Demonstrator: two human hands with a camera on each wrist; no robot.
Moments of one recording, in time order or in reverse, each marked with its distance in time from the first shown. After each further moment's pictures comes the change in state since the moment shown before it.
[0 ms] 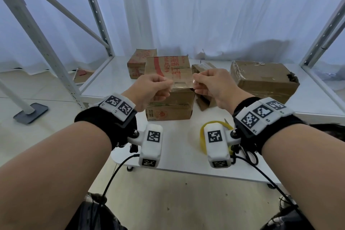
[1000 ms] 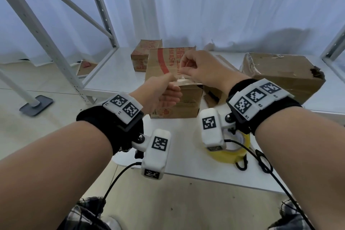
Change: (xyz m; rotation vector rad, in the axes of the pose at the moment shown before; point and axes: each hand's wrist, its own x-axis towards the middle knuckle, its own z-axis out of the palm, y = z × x) left_hand 0.016 -0.006 0.020 -0.026 0.104 -0.304; right_hand 0.051 -0.008 0.020 -0.695 -0.300 -0.485
